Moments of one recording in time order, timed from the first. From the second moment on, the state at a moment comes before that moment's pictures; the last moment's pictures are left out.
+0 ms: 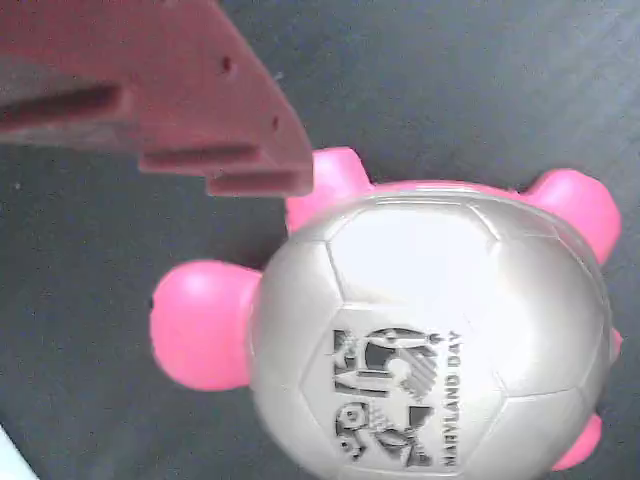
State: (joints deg) arm -7.6 56.6 47.3 94.7 48.8
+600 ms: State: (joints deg) arm -8.5 44.6 41.0 94.7 48.8
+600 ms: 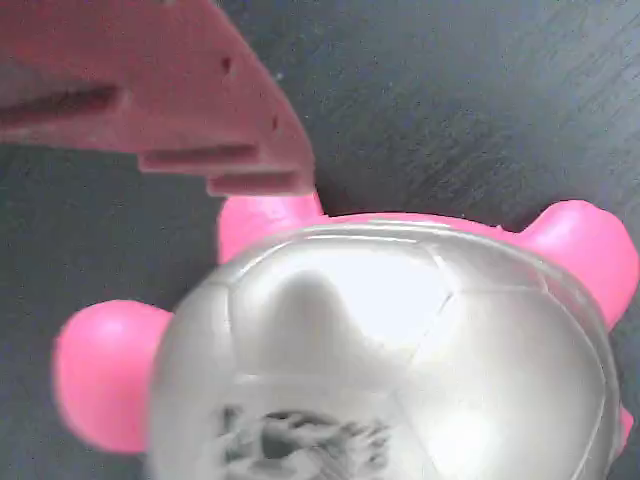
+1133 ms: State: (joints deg) arm -8.6 35.8 35.3 94.5 48.3
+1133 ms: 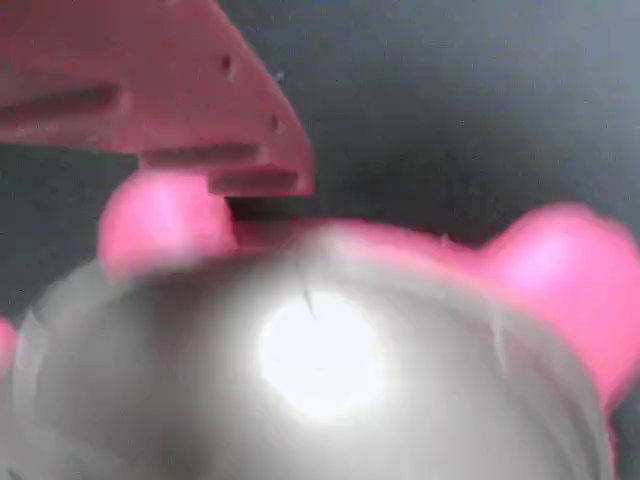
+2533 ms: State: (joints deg) arm -4.4 98.3 66.2 95.8 5.5
